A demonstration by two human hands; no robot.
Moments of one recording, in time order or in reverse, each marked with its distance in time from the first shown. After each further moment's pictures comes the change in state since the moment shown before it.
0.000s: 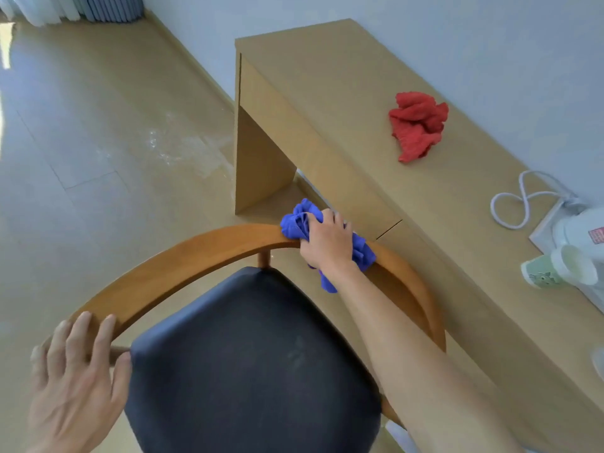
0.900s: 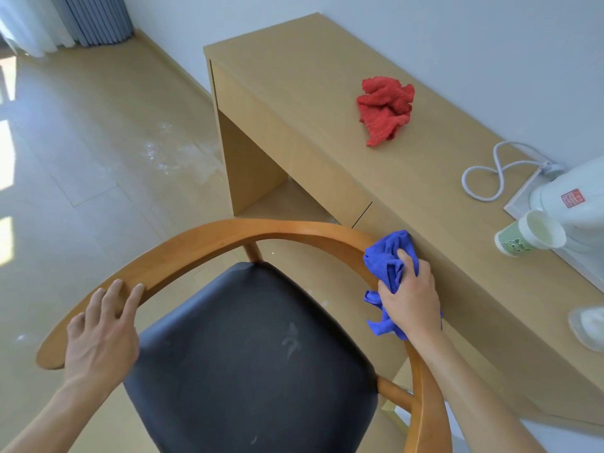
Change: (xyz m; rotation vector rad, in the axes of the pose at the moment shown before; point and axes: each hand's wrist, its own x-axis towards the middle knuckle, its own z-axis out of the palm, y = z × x) left_hand 0.040 0.034 -0.014 0.264 -0.248 0.099; right_hand -0.145 0.149 -0.008 0.317 0.171 0.354
